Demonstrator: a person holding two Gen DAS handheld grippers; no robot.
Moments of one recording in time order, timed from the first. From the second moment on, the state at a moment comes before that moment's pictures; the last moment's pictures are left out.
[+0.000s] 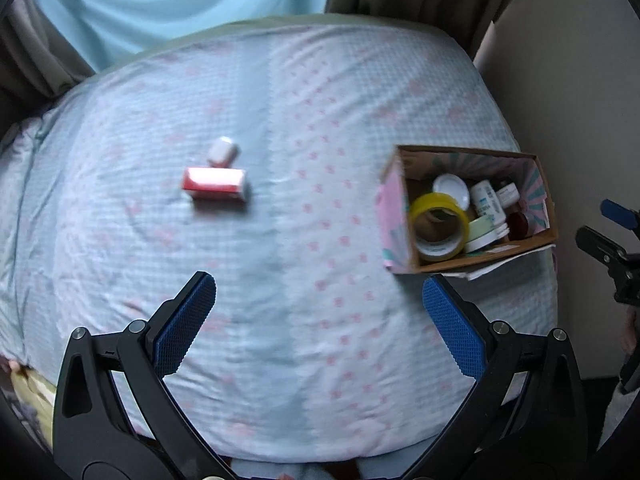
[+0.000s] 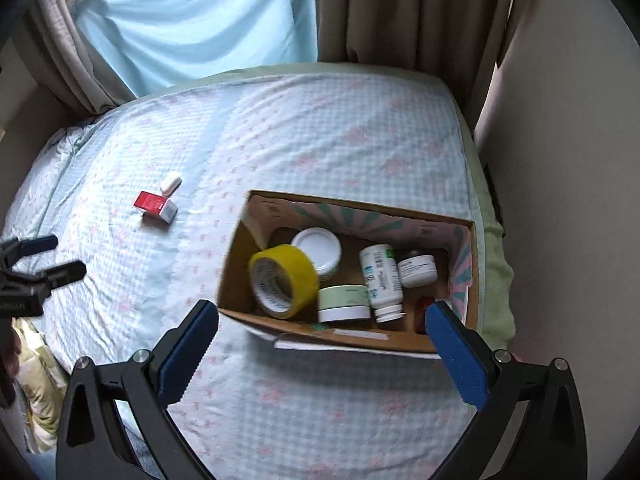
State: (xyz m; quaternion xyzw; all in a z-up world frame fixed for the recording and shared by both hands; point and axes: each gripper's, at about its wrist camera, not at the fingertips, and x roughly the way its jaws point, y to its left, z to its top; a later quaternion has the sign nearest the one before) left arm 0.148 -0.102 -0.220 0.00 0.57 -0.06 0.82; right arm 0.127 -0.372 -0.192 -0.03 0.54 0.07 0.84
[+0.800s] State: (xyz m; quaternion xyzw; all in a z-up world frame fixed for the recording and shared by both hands) left arm 0.237 0.160 -0.218 0.05 0.56 -0.17 0.81; right arm 0.091 -0.110 -0.202 0.09 0.56 -0.04 0.83
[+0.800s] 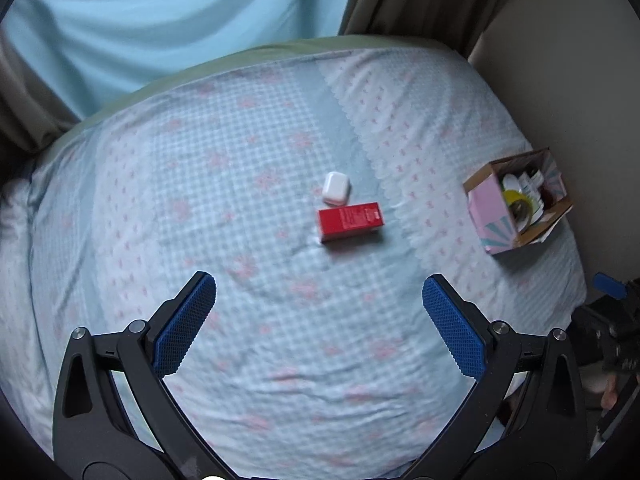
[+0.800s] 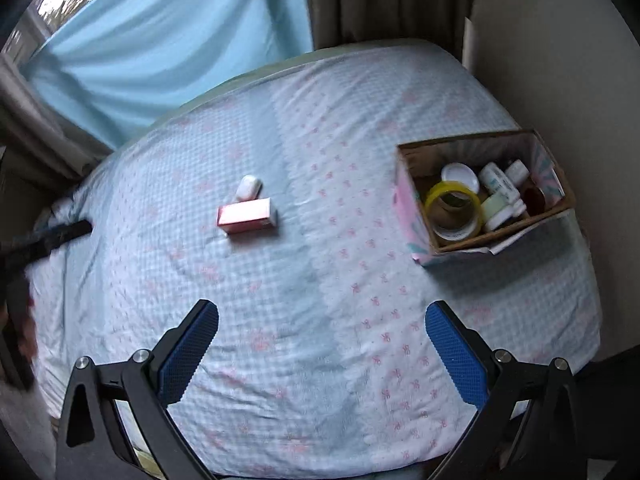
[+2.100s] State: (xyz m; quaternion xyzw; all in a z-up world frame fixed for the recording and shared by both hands) left arm 0.425 0.016 -0.499 0.15 0.63 -0.29 0.70; right arm 0.289 -0.001 -0.465 -0.34 0.45 0.45 0.70
